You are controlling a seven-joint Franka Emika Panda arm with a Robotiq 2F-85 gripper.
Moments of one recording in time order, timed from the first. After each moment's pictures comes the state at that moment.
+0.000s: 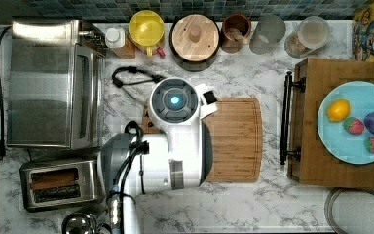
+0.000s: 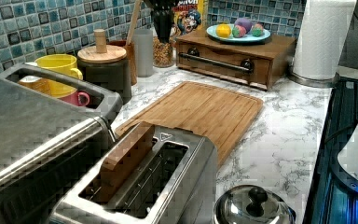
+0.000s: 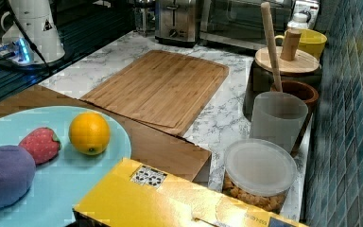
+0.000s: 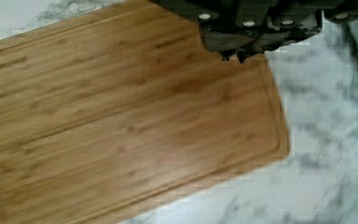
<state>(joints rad) 0.06 -0.06 0.07 -2.08 0.12 0.37 -0.37</state>
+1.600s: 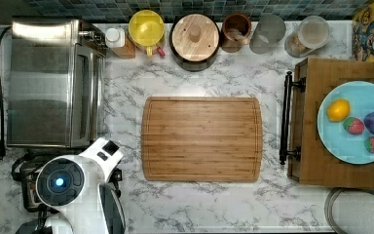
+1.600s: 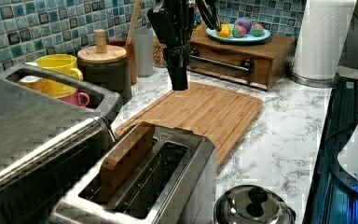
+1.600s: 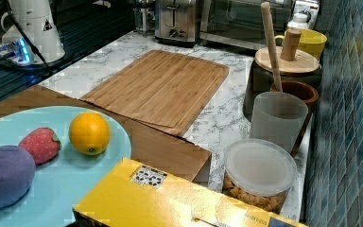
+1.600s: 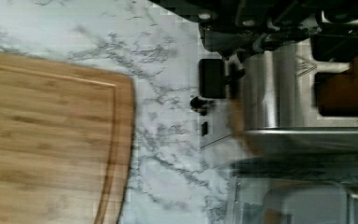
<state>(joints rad) 0.19 -0.24 0.33 -2.29 0.31 0.41 -0.50</state>
